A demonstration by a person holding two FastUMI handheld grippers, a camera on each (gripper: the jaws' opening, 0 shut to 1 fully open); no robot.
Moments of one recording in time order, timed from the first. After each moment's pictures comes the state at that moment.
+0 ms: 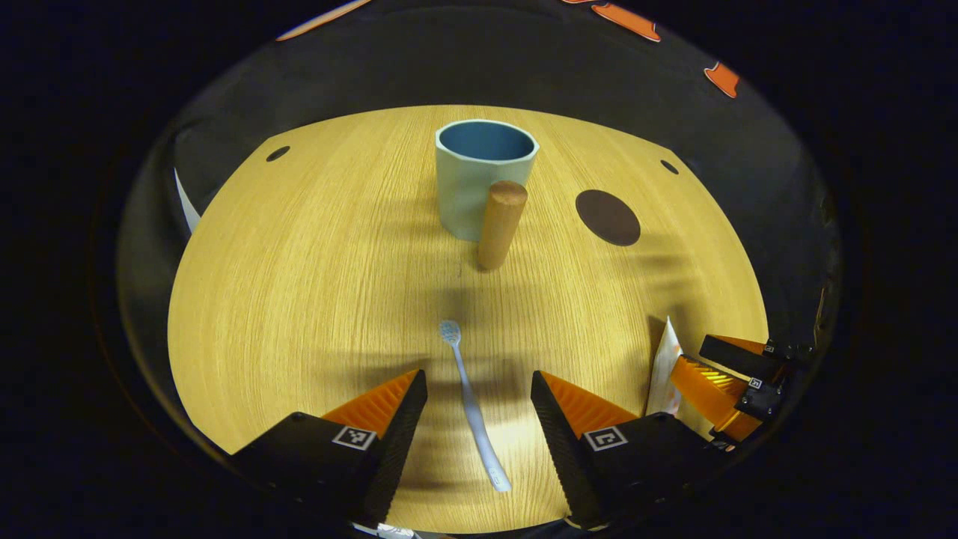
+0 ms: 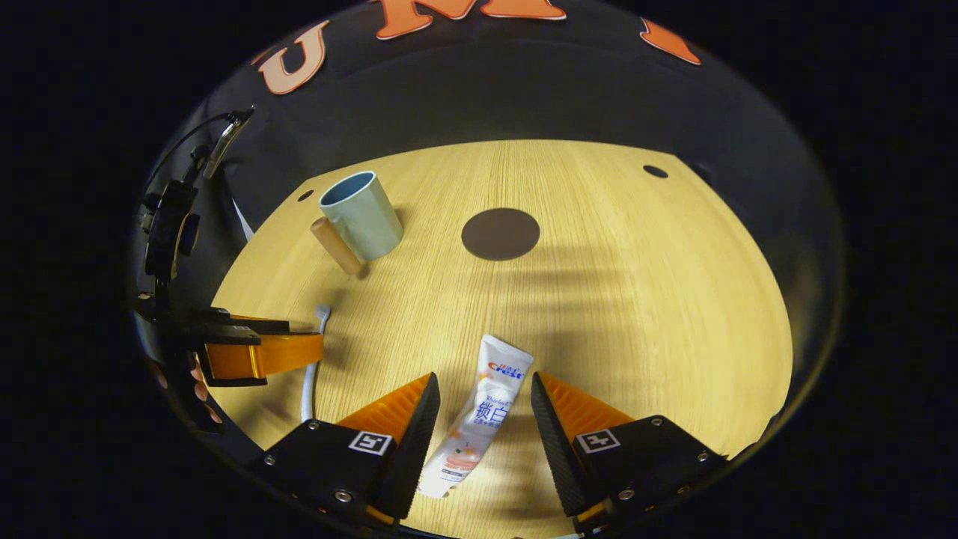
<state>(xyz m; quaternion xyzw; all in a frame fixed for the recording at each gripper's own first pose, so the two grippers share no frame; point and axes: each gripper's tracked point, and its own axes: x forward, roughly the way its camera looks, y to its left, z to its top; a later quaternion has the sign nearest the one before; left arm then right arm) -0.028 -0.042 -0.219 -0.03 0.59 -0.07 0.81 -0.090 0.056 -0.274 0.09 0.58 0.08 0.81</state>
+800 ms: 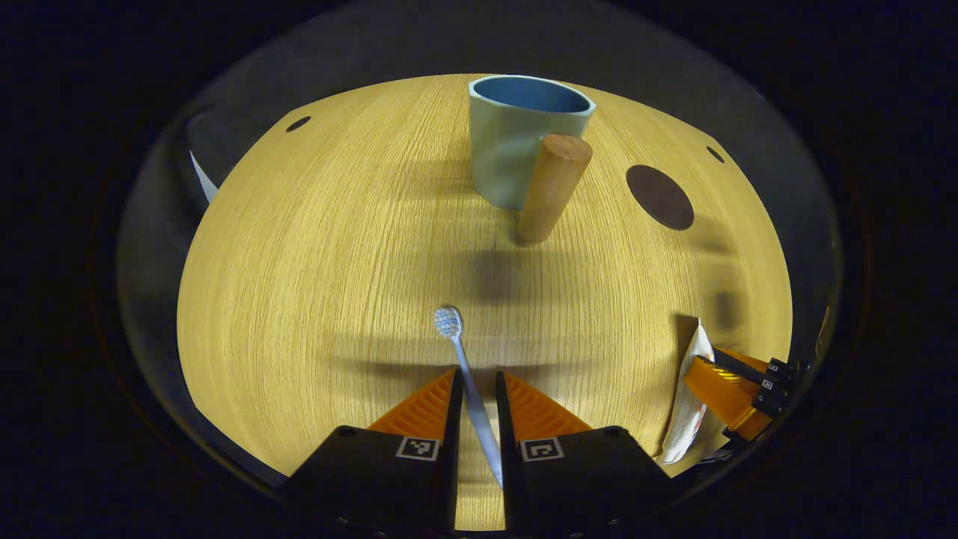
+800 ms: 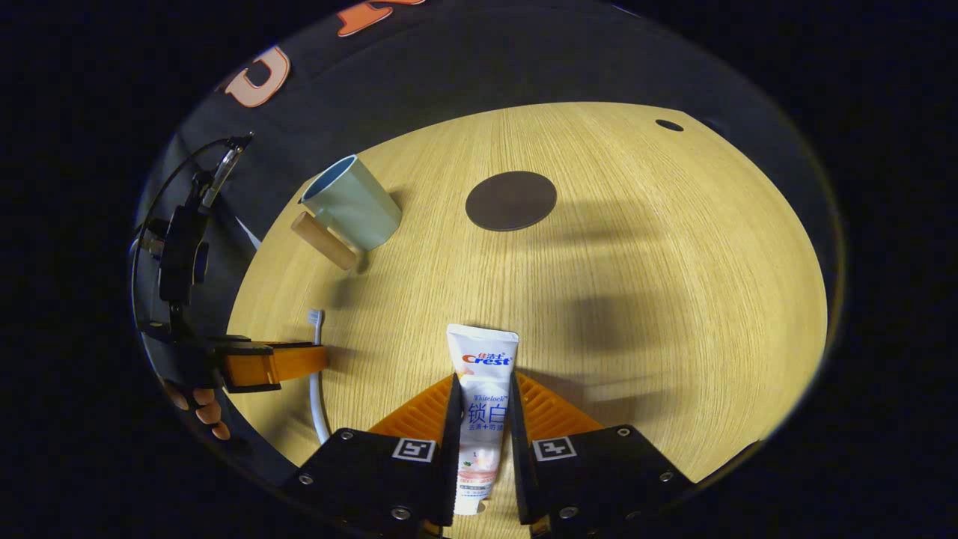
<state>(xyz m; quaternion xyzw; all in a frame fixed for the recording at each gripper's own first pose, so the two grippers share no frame) -0.030 -0.026 -0.238 -0.02 0.63 -0.01 0.78 -0.091 0.059 -0.289 0.16 0.60 0.11 0.78</state>
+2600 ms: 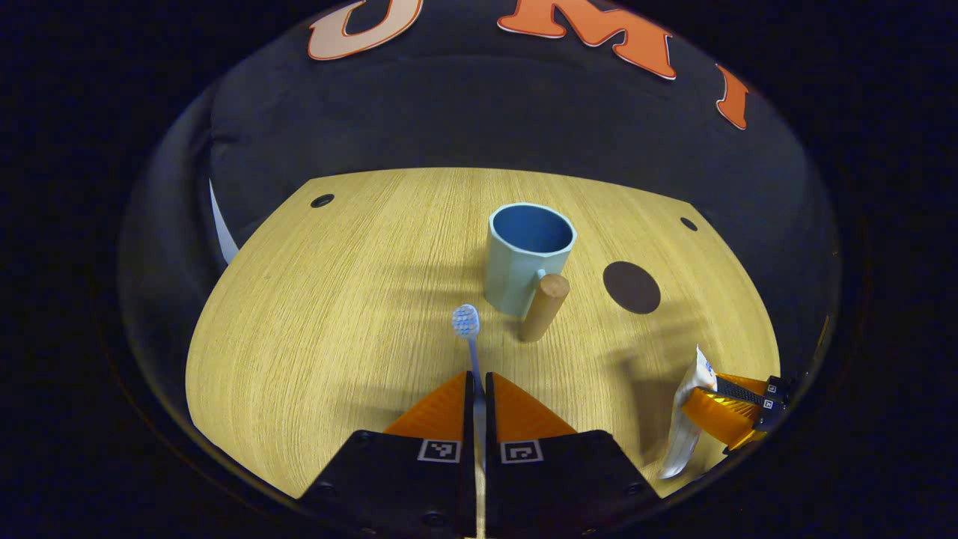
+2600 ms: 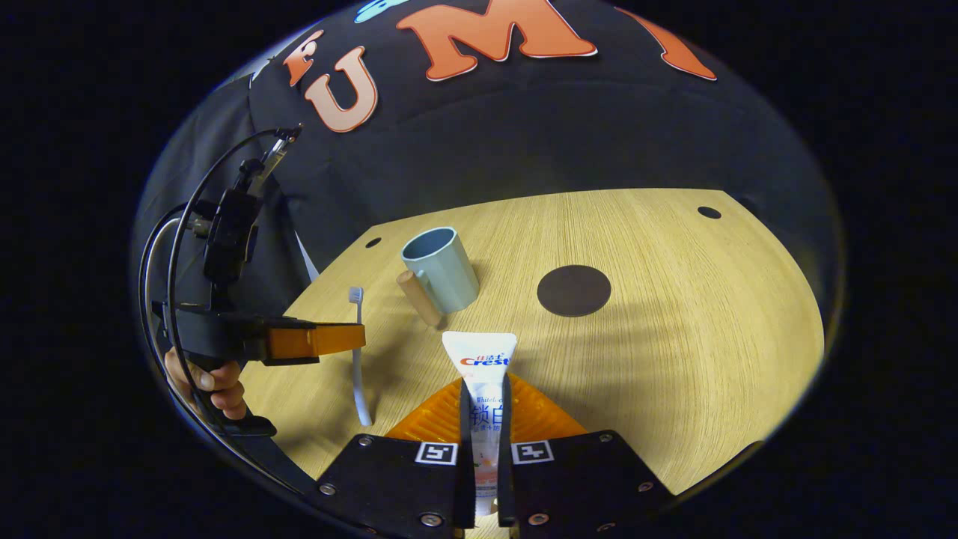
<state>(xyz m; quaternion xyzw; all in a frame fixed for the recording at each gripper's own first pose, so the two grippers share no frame) 0.085 -0.004 -0.168 -0.03 0.45 -0.02 0.89 -0.041 0.045 -0.240 0.16 0.43 0.18 0.87</state>
